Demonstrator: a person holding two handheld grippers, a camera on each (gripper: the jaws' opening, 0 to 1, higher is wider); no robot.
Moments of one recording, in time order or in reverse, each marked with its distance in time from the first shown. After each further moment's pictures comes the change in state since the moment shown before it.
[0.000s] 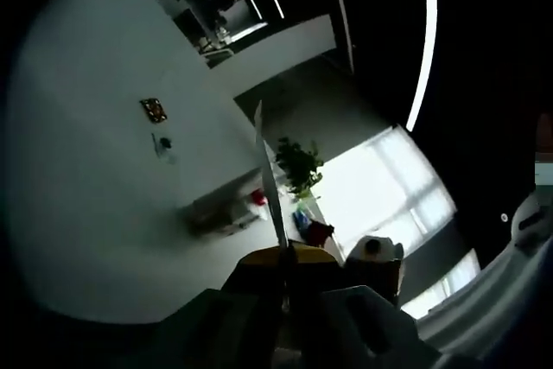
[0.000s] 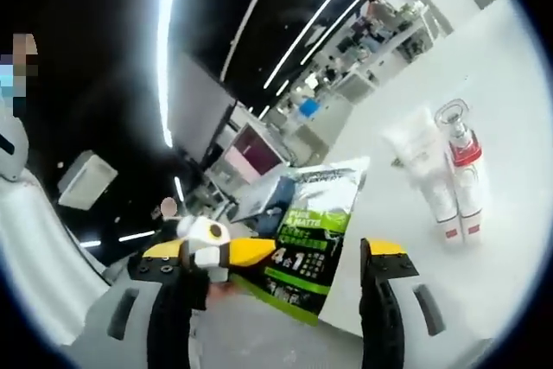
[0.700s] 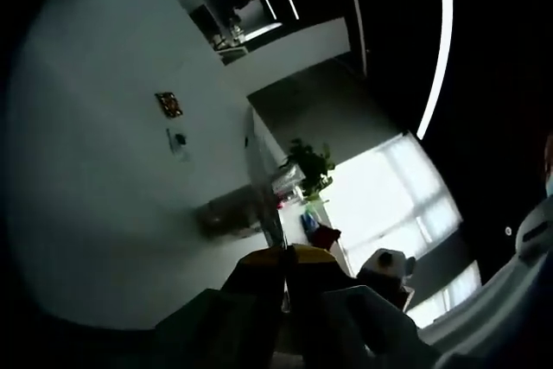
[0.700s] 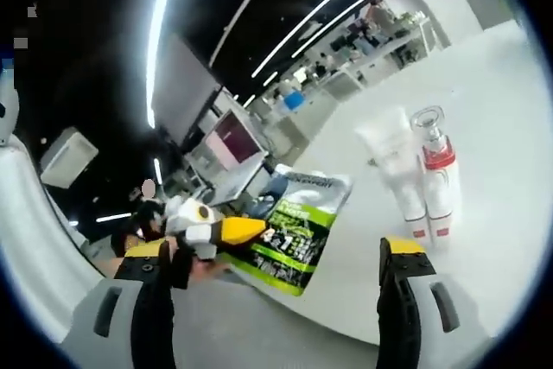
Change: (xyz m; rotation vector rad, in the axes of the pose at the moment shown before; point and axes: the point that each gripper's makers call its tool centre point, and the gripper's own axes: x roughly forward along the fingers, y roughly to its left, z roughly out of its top) left arm 0.012 0.023 0.003 -0.046 0.004 0.049; right arm -0.013 -0.027 -0.012 -0.097 0.069 -0.111
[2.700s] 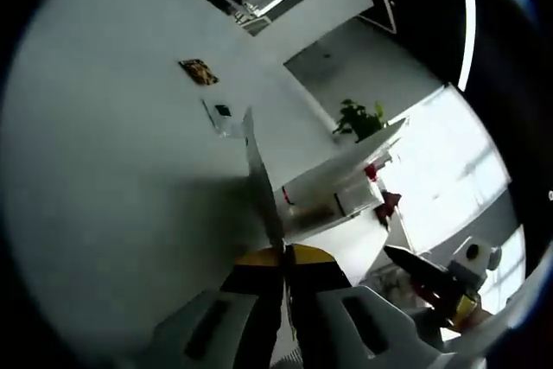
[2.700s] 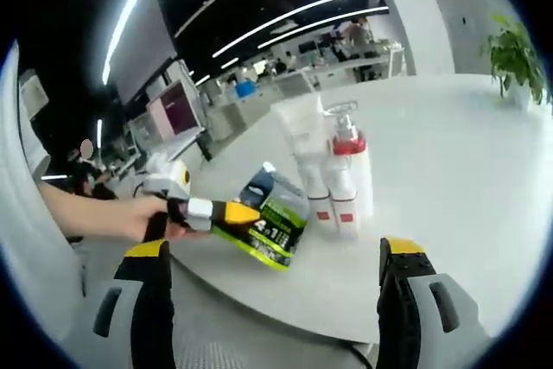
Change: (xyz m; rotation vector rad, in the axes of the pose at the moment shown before) left arm 0.067 0.102 -0.020 0.164 0.154 0.255; right arm -0.038 -0.076 -0.029 -0.187 0.058 -0.322
